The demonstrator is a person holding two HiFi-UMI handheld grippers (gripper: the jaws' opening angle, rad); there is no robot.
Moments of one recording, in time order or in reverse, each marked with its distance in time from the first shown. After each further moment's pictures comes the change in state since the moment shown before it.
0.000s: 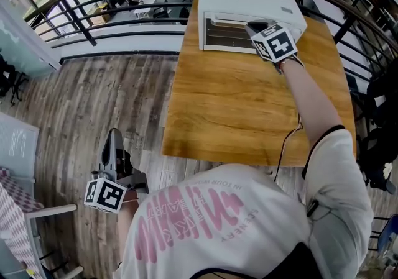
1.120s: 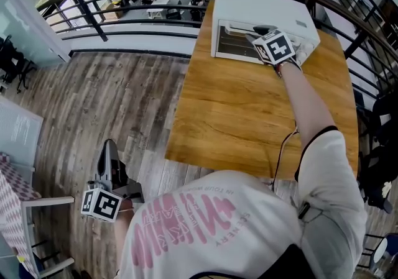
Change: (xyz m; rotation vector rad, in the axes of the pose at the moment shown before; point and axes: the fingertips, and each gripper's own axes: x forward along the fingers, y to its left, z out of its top) left arm -0.031 0.020 0.014 0.019 -0.032 0.102; right arm 0.053 -0.002 0.006 0.001 0.010 0.035
